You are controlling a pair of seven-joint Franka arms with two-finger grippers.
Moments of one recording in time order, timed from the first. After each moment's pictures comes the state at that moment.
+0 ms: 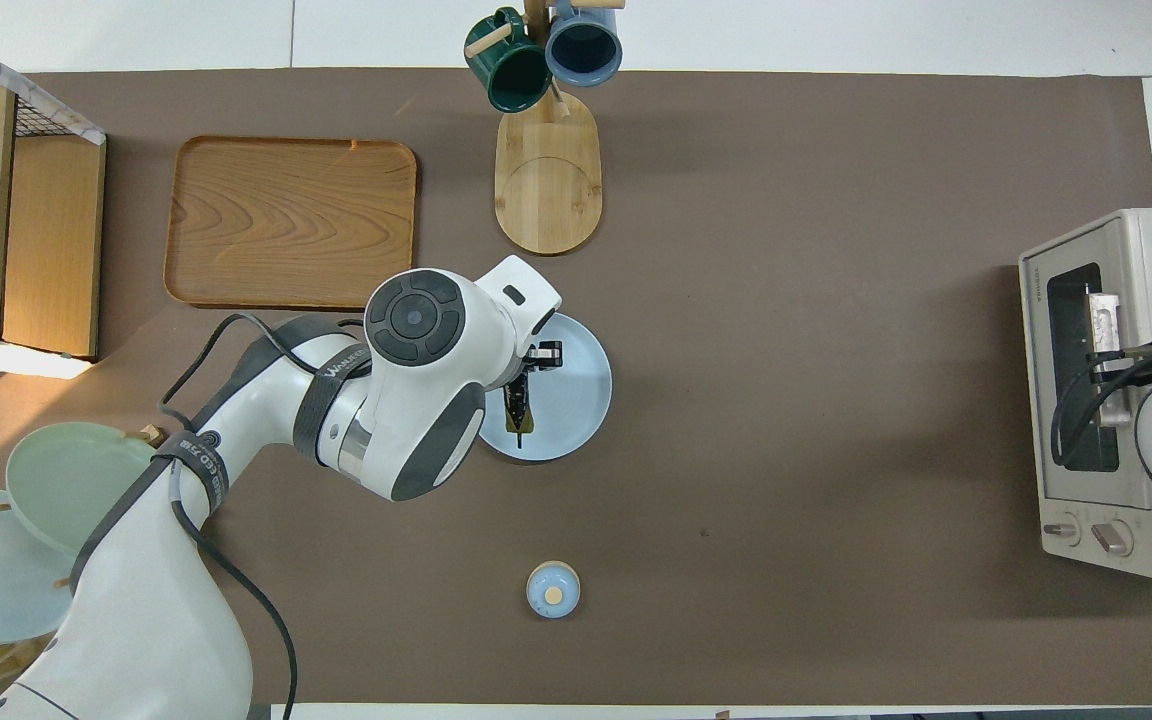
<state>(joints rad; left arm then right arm) -0.52 0.31 -0.12 -1.92 -0.06 2.32 -0.52 -0.11 -0.08 -0.06 -2.06 -0.16 1.92 -0.15</state>
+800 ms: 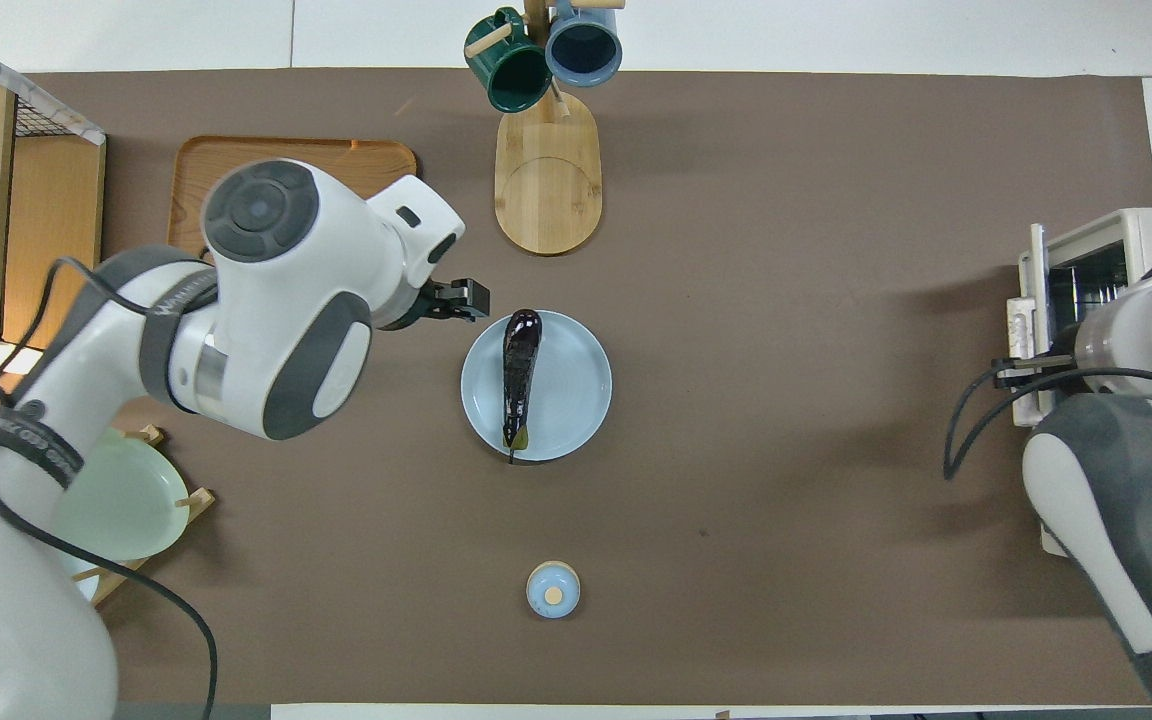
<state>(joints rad) -0.31 0.24 -0.09 -1.68 -0.06 1.96 -0.29 0.03 -0.07 -0.03 -2.20 -0.13 2.10 0.03</state>
